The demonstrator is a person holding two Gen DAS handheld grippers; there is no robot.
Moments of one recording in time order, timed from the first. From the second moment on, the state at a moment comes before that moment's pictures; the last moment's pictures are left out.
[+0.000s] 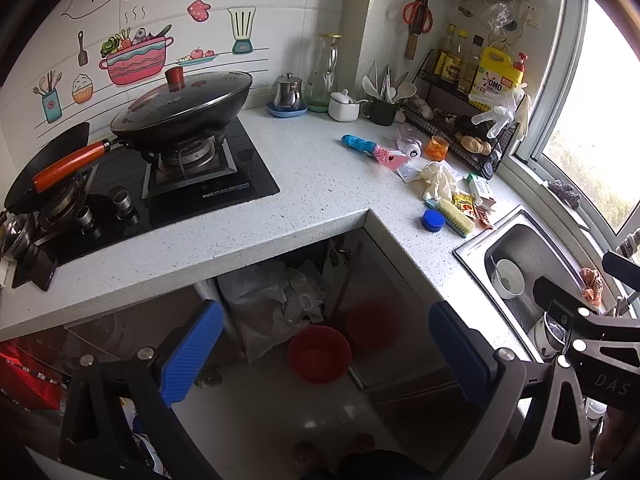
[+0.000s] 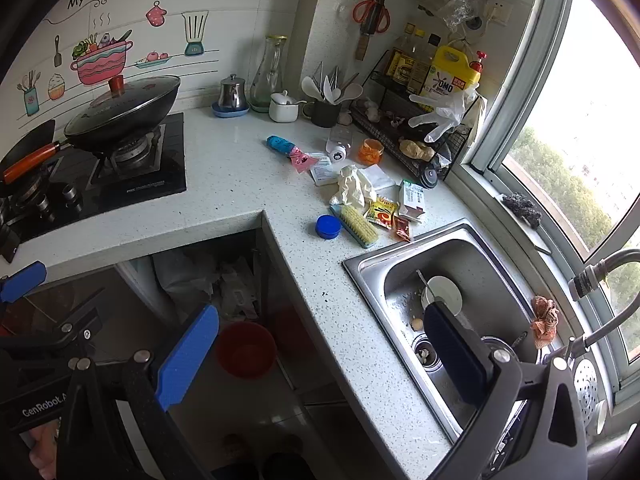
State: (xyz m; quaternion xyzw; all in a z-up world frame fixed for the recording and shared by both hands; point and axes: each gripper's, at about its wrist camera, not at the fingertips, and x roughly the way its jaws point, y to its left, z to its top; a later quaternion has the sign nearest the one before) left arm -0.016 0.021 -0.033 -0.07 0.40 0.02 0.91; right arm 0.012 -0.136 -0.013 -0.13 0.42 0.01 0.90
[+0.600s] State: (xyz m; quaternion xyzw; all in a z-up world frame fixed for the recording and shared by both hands) left arm -0.019 0.023 -0.029 -0.07 0.40 0.01 0.91; right arm 0.014 -0.132 -0.013 -0.13 0.42 0.02 0.90
